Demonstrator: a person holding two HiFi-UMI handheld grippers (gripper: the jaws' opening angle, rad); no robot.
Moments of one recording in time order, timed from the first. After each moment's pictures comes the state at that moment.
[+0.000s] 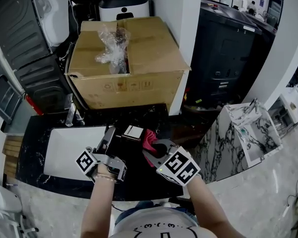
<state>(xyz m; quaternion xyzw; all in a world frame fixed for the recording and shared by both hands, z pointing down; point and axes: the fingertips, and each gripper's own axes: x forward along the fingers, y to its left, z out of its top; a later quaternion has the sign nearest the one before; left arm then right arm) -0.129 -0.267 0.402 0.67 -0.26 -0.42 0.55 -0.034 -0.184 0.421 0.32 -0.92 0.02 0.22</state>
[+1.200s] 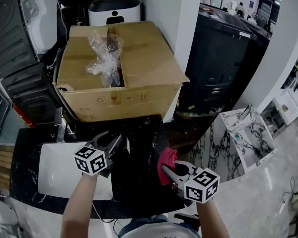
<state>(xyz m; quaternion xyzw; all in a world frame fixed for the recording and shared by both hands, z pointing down) -0.093 -0.341 0.423 0.94 -0.32 0.03 0.14 0.041 -0.184 0.432 0.43 -0.87 0.21 0.08</state>
